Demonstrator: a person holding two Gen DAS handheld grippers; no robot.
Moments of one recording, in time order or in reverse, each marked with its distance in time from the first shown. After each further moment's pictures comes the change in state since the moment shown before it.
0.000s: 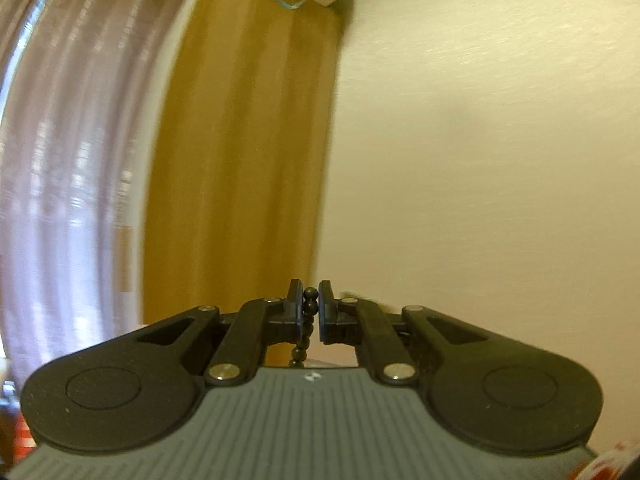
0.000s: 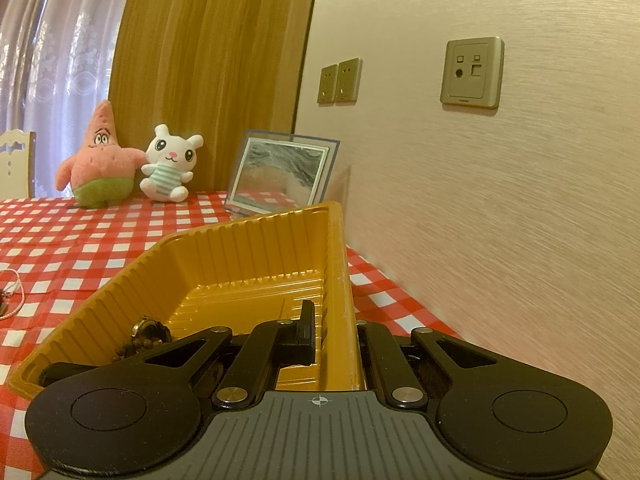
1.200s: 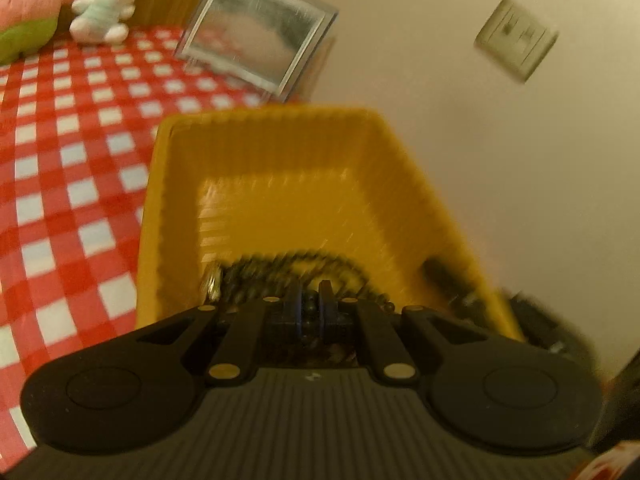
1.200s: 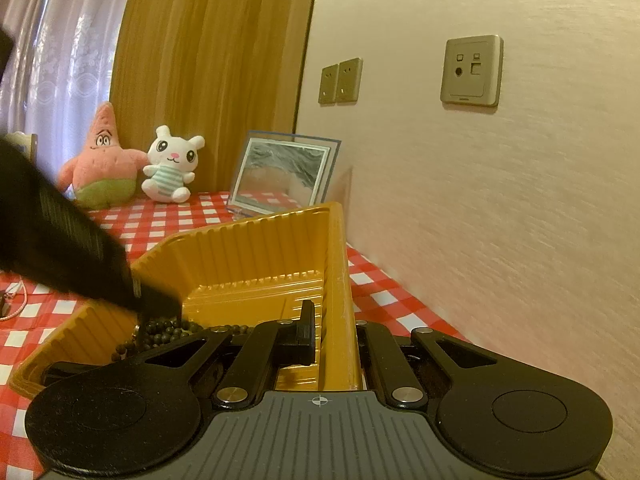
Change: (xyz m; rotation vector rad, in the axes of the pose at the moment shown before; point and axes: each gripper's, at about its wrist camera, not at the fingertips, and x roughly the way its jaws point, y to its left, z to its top) left arm 0.150 -0.051 -0.355 -0.282 0.815 -0.139; right arm 0.000 -0.001 0.000 0.008 -0.001 0.011
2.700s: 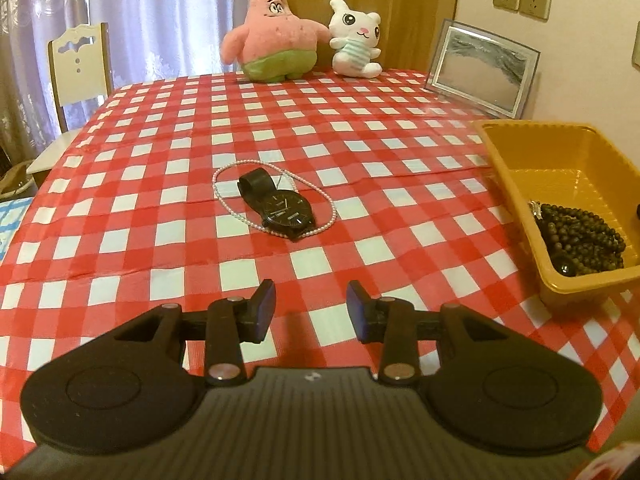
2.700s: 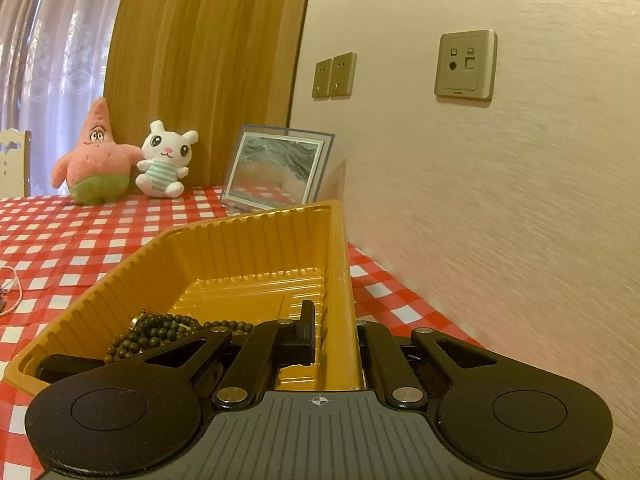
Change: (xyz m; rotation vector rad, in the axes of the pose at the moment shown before) left arm -0.134 0.100 -0.100 -0.064 -0.188 0.595; right arm 0.004 -0.003 -0.001 0.006 0.014 -0.014
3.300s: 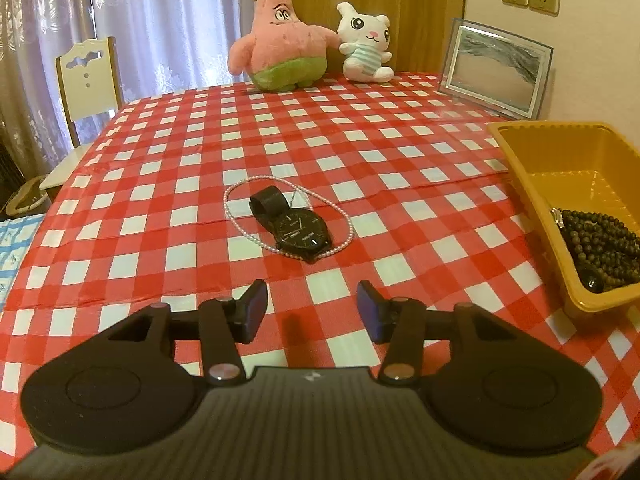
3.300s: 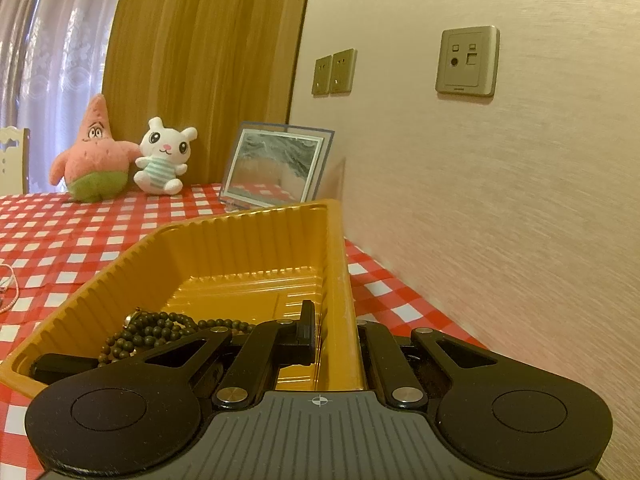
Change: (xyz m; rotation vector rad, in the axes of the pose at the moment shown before) left arm 0.012 -0.001 0.010 0.033 -0.022 0.059; right arm 0.004 -0.001 -0.002 -0.003 0.007 -0.002
